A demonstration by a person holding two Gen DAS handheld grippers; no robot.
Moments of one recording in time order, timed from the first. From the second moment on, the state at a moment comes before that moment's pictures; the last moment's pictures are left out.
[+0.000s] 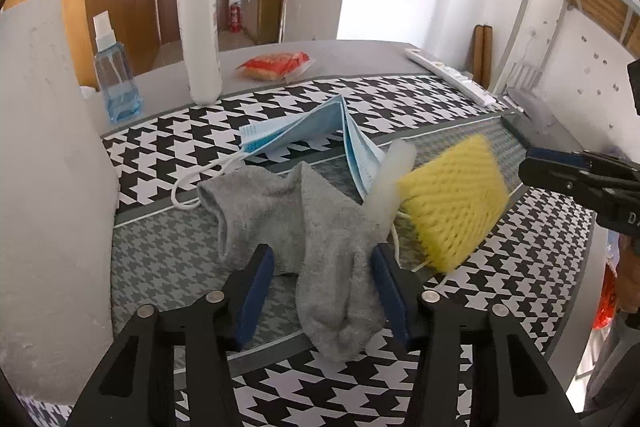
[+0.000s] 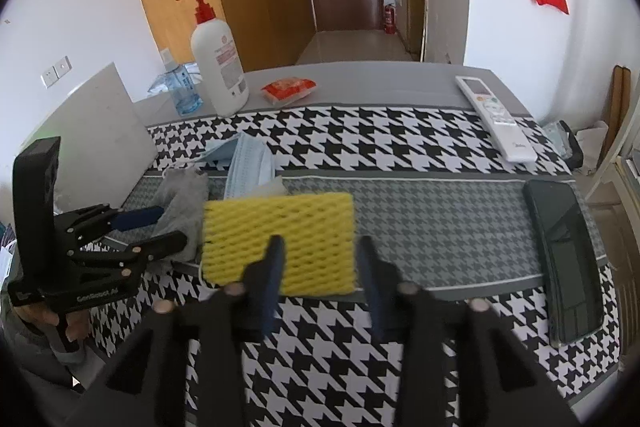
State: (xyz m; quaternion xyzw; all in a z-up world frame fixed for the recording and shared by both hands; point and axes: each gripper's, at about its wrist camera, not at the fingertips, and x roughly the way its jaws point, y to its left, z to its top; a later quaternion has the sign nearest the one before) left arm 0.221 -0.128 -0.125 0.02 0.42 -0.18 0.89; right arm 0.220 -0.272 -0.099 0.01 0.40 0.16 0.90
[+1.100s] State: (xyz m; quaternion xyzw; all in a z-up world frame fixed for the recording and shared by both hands) left arm 0.213 -0.117 -0.118 -0.02 0.39 -0.20 0.90; right arm 0.242 -0.227 -0.139 -0.06 0.44 0.18 0.88
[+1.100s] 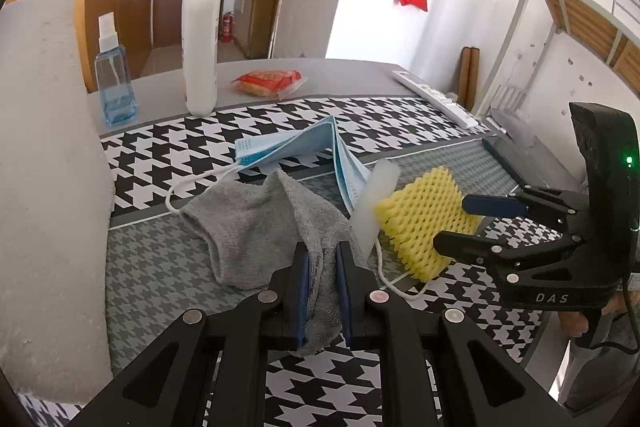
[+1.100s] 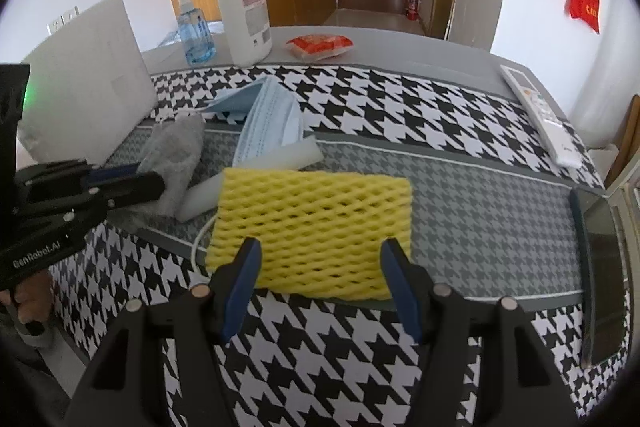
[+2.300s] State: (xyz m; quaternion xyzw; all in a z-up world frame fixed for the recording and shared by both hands) left arm 0.194 -0.119 -0.097 -0.01 0.35 -0.20 0.91; right arm 0.229 -0.256 -0.119 -0.02 0.43 0.14 0.89
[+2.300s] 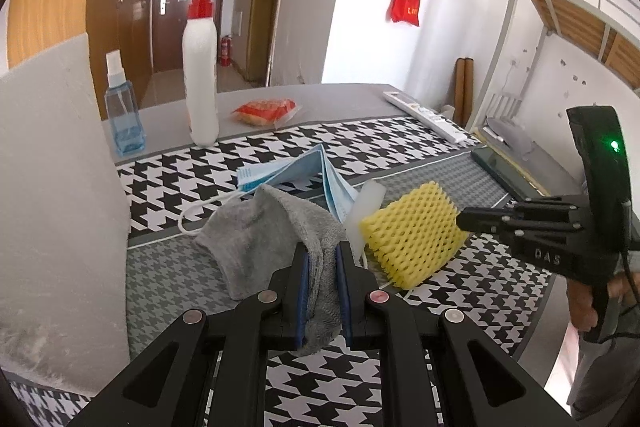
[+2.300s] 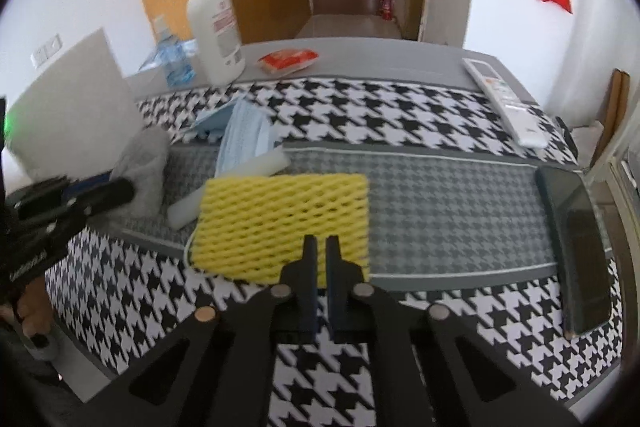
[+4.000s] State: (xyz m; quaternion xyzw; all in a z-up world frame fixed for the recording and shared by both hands) left arm 0.147 -0.107 -0.054 0.03 0.29 -0.17 0.94; right arm 0.182 -0.267 -0.076 0.04 0.35 0.16 0.92
